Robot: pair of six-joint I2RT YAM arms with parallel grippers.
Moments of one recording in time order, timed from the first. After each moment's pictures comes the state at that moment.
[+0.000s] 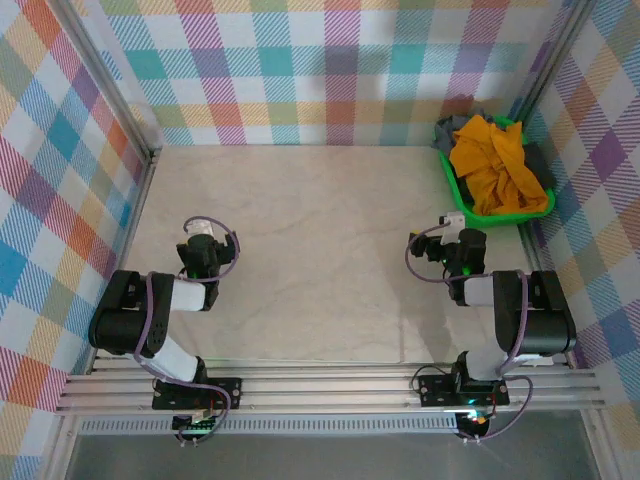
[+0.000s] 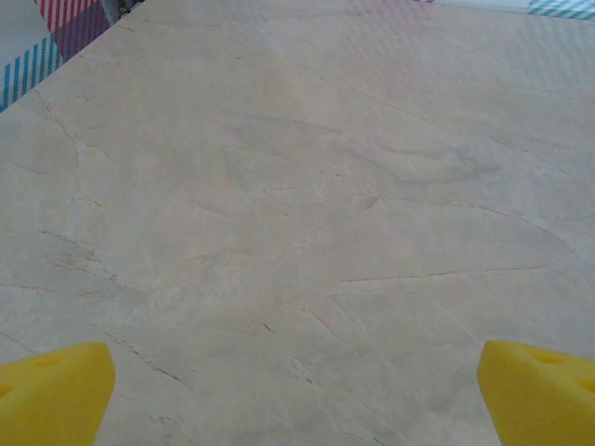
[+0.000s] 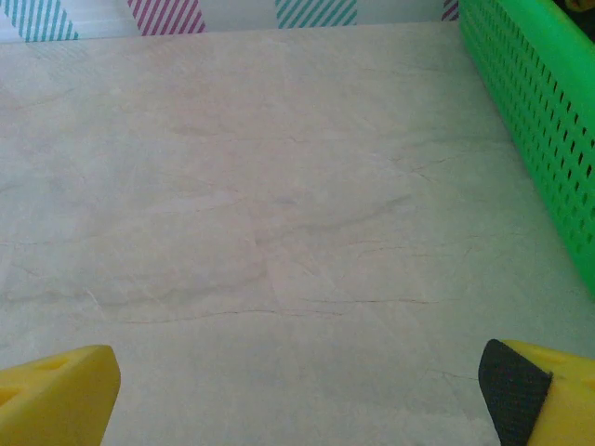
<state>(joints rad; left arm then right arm) -0.09 1.57 0.40 0.74 -0.30 -0.16 -0.01 1.54 0.39 0.75 -0.22 0.02</state>
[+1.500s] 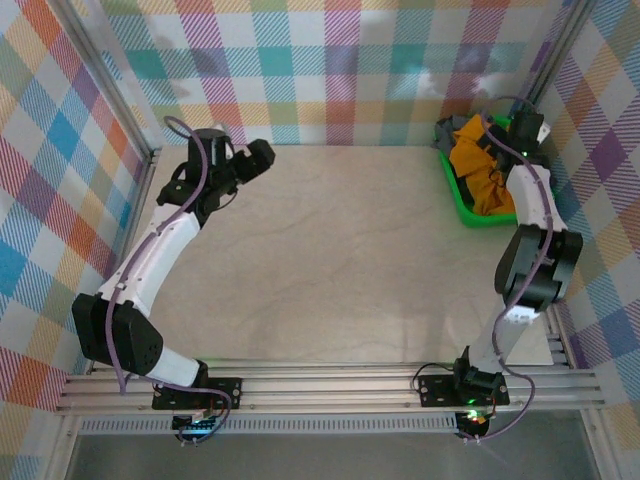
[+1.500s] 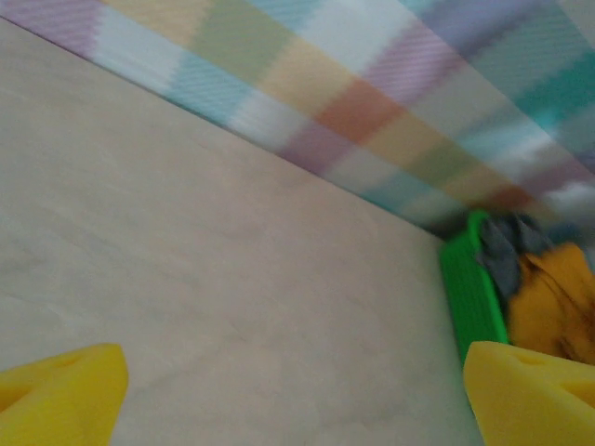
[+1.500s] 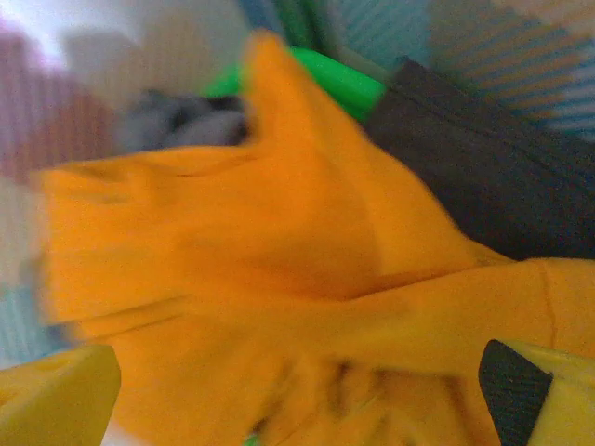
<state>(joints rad) -0.29 1.47 1.43 -0.44 0.08 -0.69 -0.22 1.94 1.70 -0.41 0.16 0.49</state>
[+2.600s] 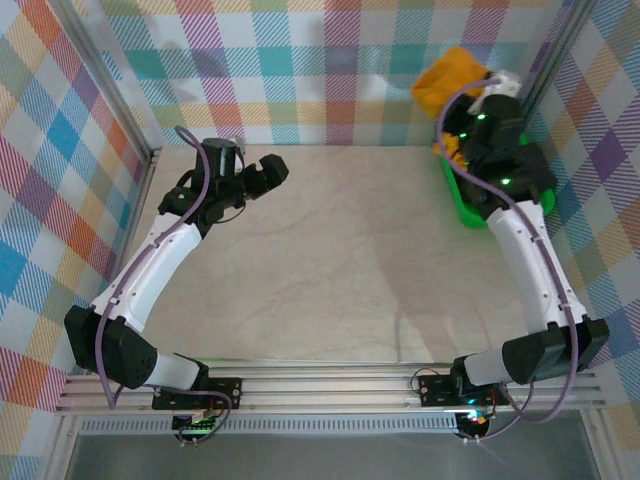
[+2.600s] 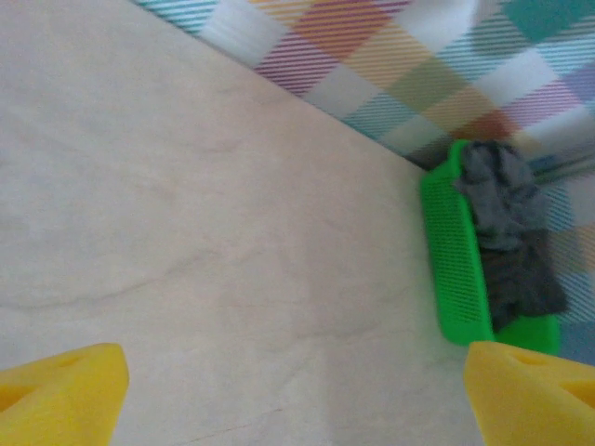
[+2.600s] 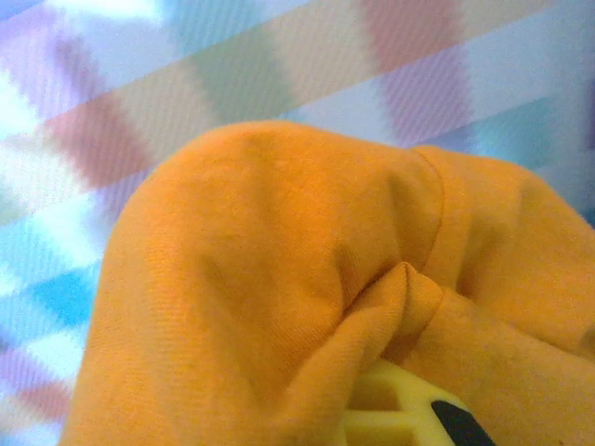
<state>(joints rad) -0.36 1.41 1.41 -0.59 0.08 -0.75 0.30 1.39 1.58 -0.28 0.25 0.34</state>
